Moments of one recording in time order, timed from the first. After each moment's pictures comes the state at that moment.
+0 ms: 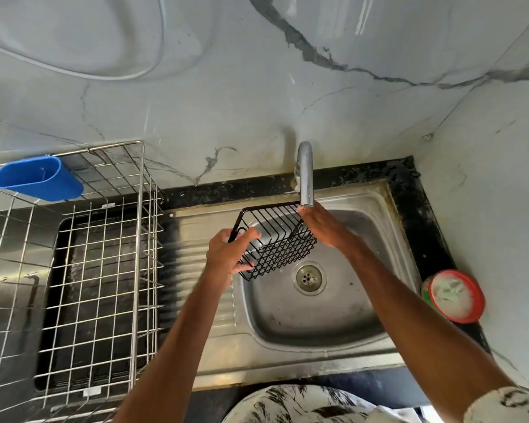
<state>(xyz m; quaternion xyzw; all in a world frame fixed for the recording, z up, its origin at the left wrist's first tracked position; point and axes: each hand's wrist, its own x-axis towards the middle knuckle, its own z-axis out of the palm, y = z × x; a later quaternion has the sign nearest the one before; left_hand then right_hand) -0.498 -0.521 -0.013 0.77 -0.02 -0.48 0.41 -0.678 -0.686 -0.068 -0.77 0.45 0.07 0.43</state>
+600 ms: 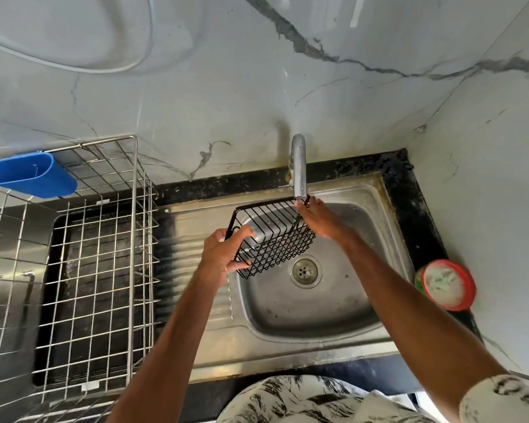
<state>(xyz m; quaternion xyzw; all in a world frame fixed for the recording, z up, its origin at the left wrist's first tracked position) -0.503 -0.513 -0.010 0.76 0.01 -0.52 0.40 -0.682 -0.686 -0.065 -0.74 0.50 0.12 0.44</state>
